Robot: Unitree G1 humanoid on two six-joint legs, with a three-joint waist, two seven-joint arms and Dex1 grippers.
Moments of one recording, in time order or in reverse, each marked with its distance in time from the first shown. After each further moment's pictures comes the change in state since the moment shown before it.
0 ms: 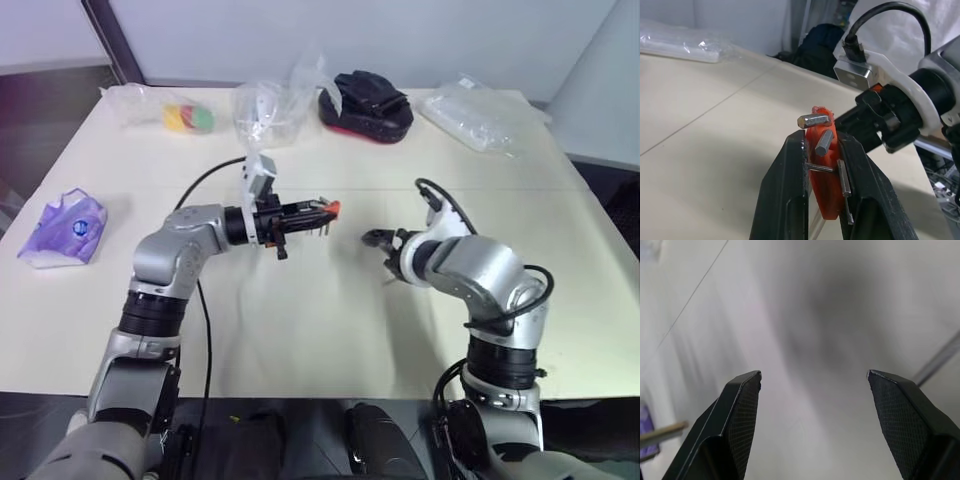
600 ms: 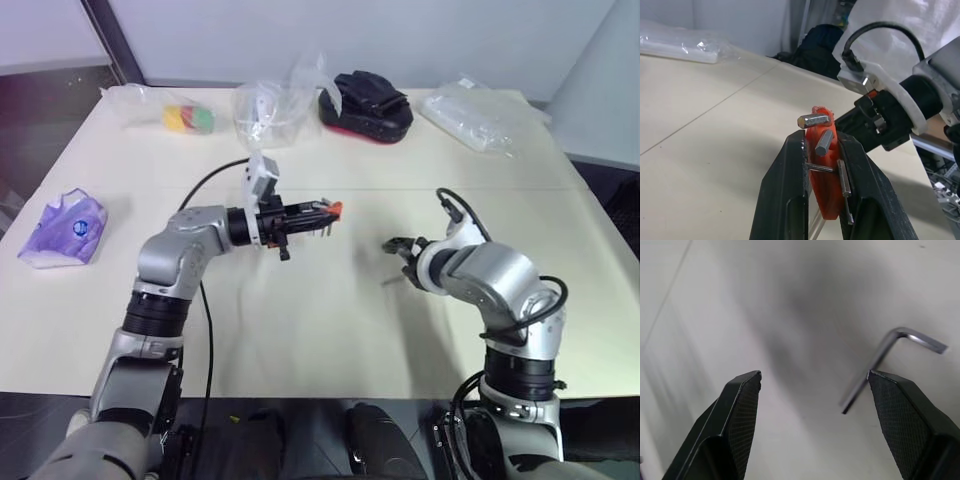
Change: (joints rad) left arm 0.000 -0.011 -0.002 0.012 0.007 -0.016 -0.002; right arm 0.072 -0.065 0.000 -0.009 0.000 -0.072 -0.002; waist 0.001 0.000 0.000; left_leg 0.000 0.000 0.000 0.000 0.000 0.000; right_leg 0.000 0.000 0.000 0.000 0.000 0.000
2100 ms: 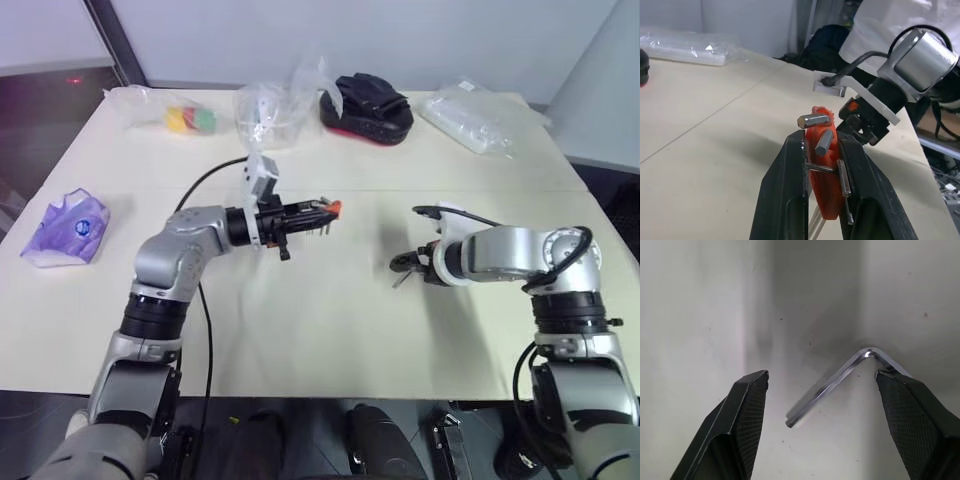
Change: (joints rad) left arm 0.017 0.007 0.002 -0.035 -0.001 0.003 0.035; right arm -0.265 -0.406 0.214 0.522 0.026 0.607 0.385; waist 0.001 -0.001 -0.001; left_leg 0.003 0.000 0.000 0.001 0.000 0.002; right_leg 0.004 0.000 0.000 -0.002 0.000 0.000
